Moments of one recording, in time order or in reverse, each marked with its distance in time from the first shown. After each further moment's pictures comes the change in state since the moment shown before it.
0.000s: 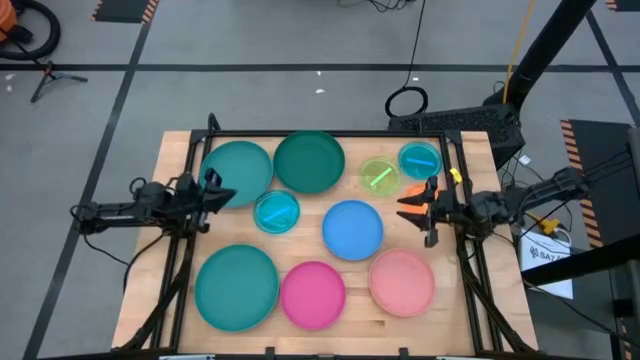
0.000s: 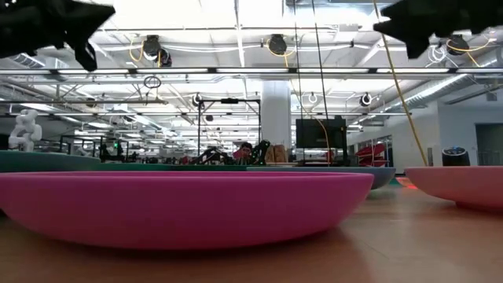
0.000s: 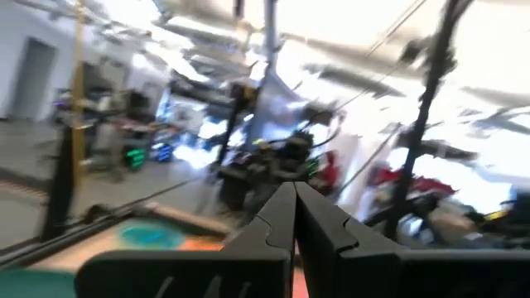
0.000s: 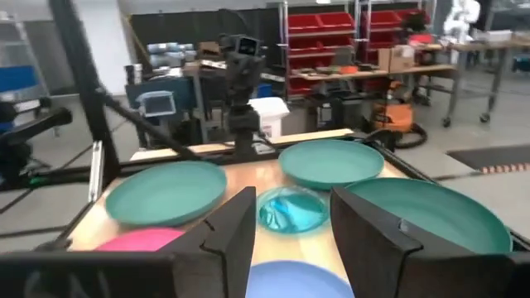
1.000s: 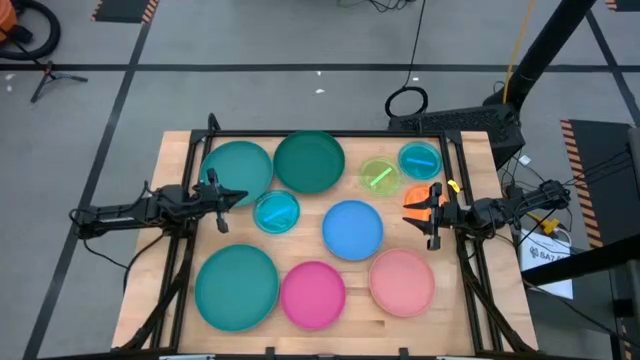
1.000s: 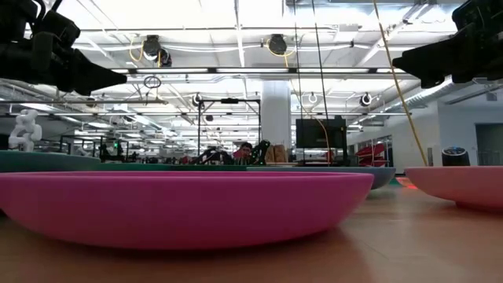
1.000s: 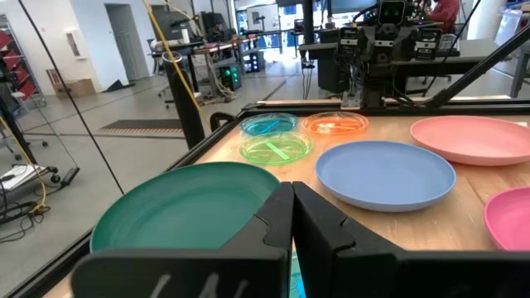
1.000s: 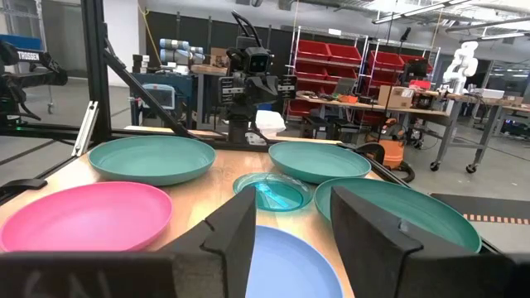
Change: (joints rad) left arm 0.070 0.000 0.000 -0.432 -0.155 0.392; right arm 0.019 -0.461 -0.308 -0.045 -0.019 -0.225
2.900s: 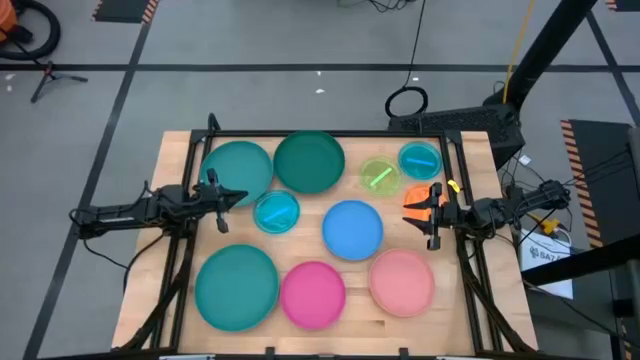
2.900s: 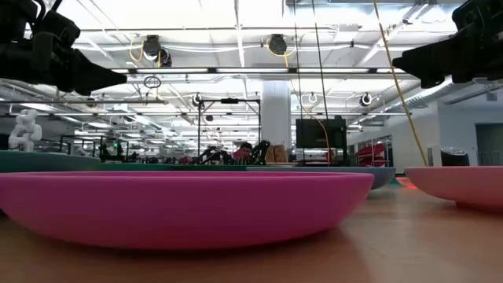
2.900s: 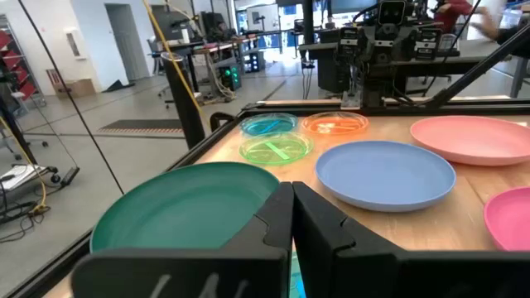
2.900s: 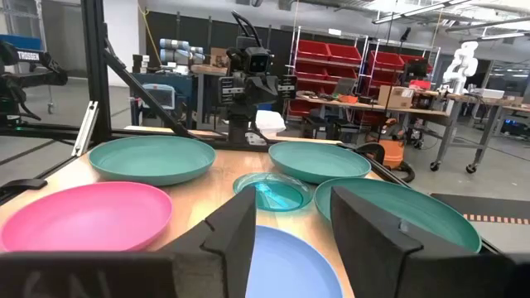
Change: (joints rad) left arm 0.000 0.000 0.000 0.000 0.000 0.000; right arm 0.000 0.000 0.000 0.000 0.000 0.000
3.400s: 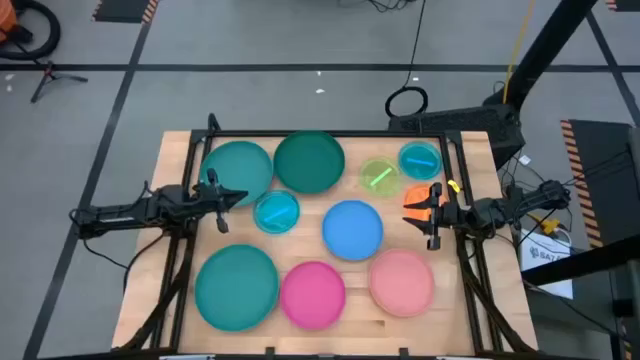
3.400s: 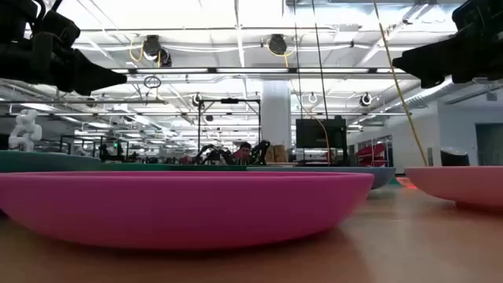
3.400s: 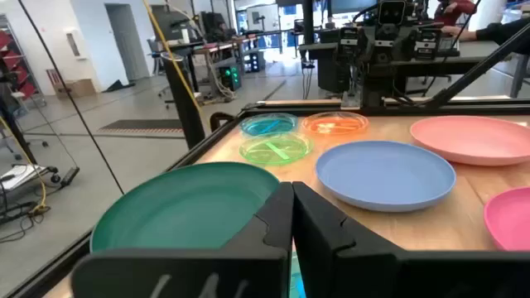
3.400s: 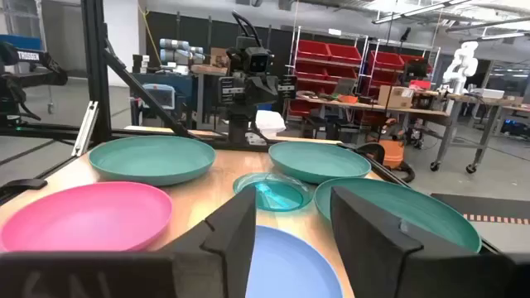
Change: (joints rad) left arm 0.000 0.000 0.000 0.000 0.000 0.000; right arm 0.000 0.000 0.000 0.000 0.000 0.000
